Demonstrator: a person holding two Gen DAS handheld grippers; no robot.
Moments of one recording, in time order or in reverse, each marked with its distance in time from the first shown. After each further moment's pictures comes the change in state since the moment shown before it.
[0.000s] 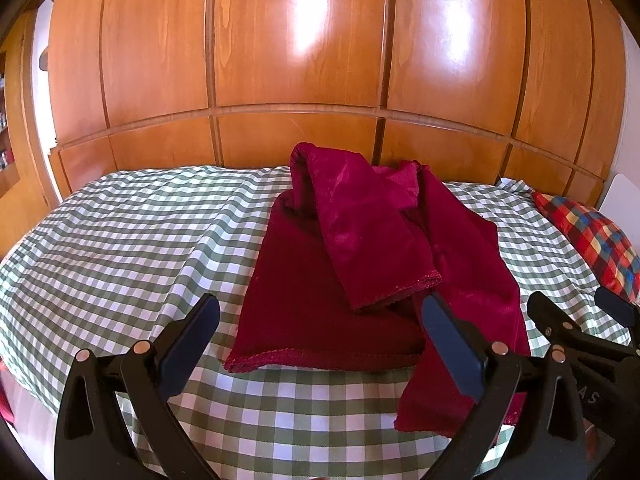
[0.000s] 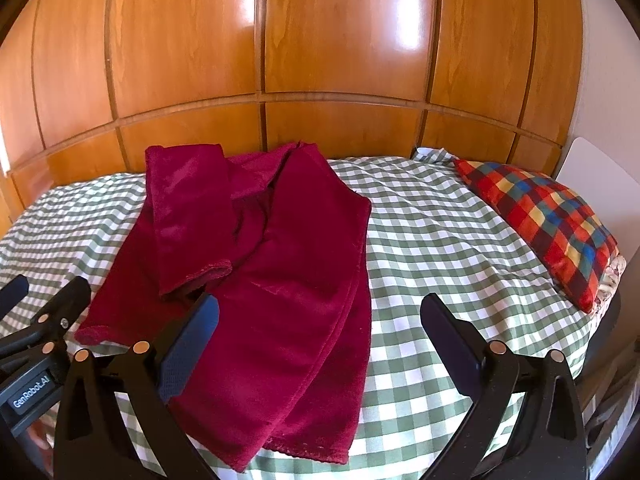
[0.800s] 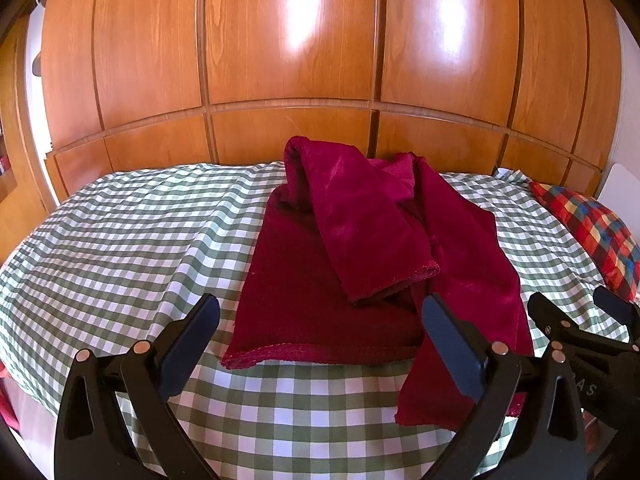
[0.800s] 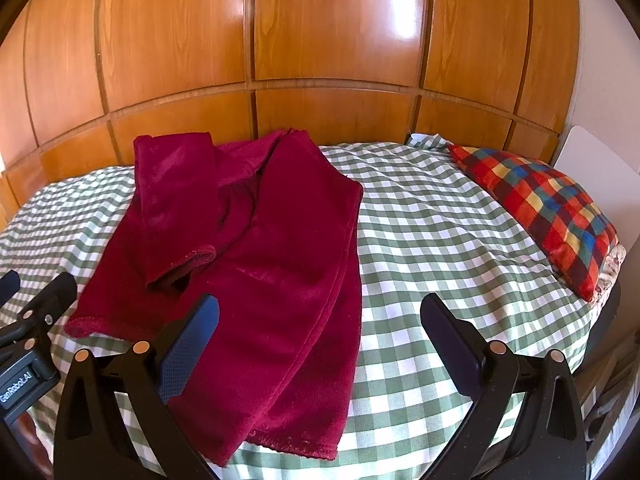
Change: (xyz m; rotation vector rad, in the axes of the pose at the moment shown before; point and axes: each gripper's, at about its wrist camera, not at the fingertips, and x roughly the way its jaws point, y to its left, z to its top) left arm 0.003 -0.003 -0.003 0.028 0.017 -0.008; right arm 0.009 -0.009 -0.008 0.016 0.035 -0.009
